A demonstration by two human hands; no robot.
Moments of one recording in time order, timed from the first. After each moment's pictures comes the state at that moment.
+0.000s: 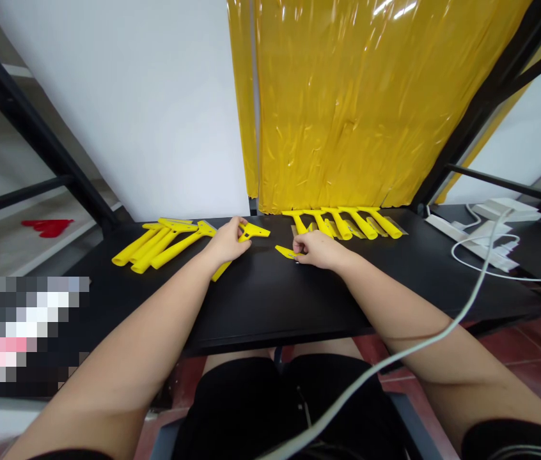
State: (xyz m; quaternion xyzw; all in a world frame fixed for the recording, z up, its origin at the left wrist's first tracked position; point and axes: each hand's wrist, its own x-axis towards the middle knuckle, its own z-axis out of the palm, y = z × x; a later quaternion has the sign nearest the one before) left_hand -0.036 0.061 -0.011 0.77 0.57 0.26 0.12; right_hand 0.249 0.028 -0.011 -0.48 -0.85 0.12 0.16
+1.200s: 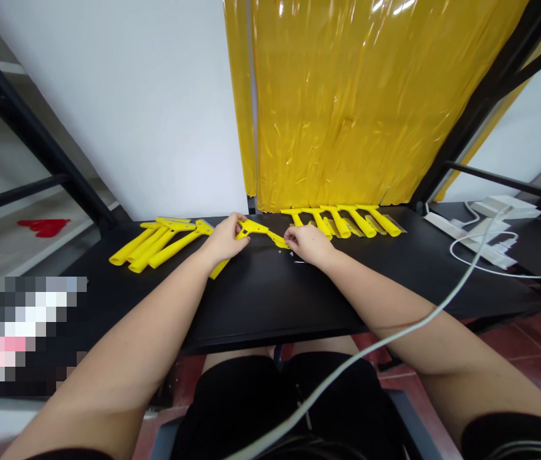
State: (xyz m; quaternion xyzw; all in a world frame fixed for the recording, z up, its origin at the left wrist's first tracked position) left_hand -0.038 0.061 -0.009 0.78 0.55 0.28 0.12; right_hand 0.230 0.037 -0.018 -0.53 -0.82 0.04 0.21
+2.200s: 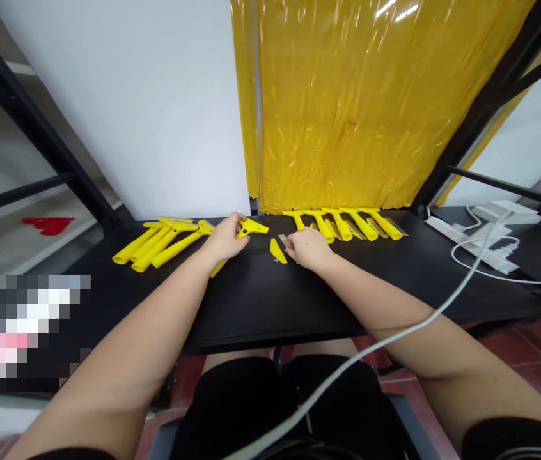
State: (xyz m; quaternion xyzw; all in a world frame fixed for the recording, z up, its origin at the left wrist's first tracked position) left_hand -0.040 0.063 -0.007 0.77 0.56 0.28 0.10; right_hand 0.214 0.030 -0.012 -0.55 -0.83 -0.06 0.10
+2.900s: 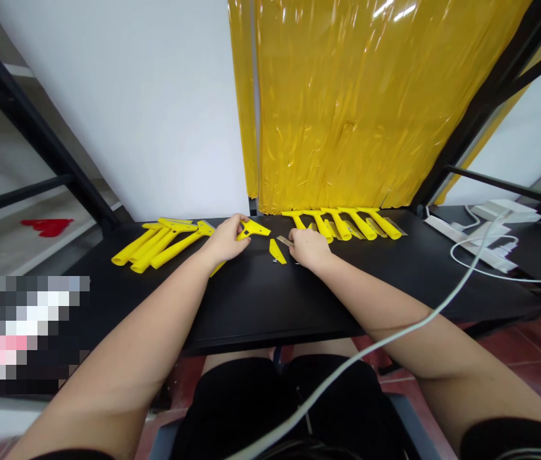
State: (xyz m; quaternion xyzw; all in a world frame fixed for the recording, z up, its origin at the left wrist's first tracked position) left_hand -0.040 0.063 -0.008 0.79 0.53 0.28 0.11; right_hand 0.208 0.030 -0.009 -0.66 -0.75 0.02 0.09
